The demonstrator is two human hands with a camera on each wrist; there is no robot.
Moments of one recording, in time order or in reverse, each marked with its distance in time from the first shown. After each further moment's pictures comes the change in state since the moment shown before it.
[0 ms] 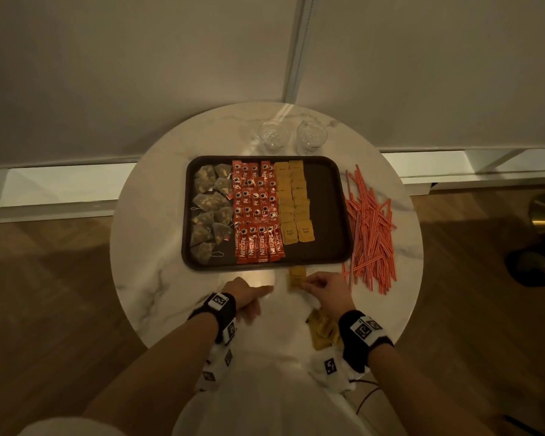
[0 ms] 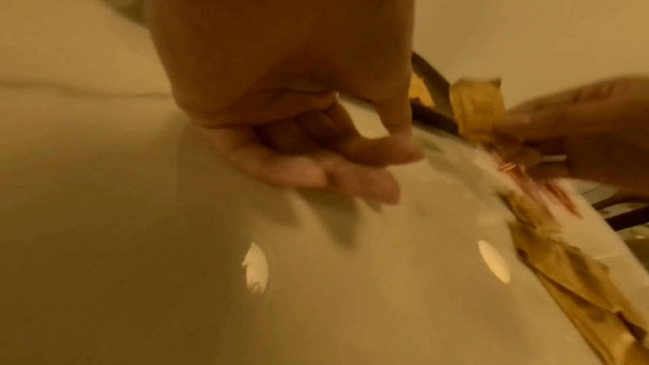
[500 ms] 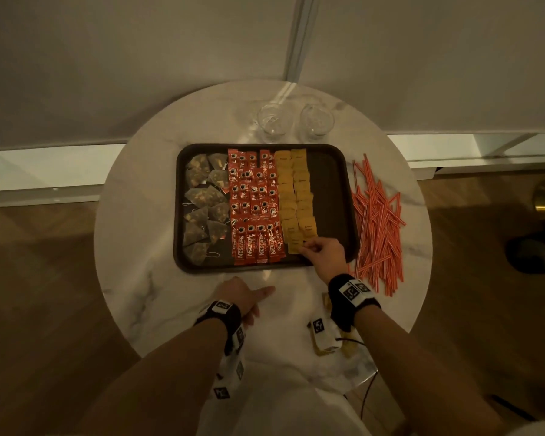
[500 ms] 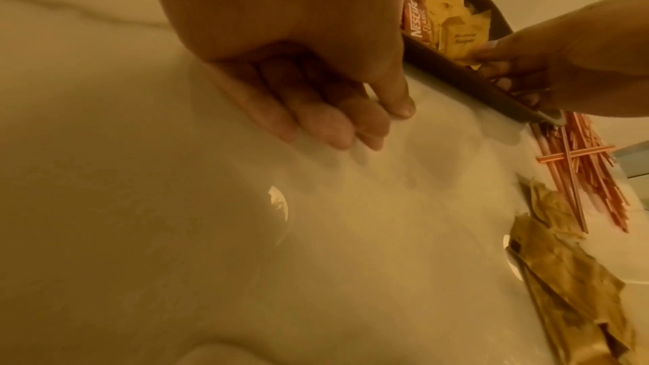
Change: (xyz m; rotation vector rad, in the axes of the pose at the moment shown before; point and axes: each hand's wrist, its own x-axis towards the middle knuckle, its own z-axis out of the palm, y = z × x) left_hand 0.021 -0.004 0.004 0.074 0.073 -0.091; right_hand 0.078 -0.030 0.002 -0.111 0.110 -0.021
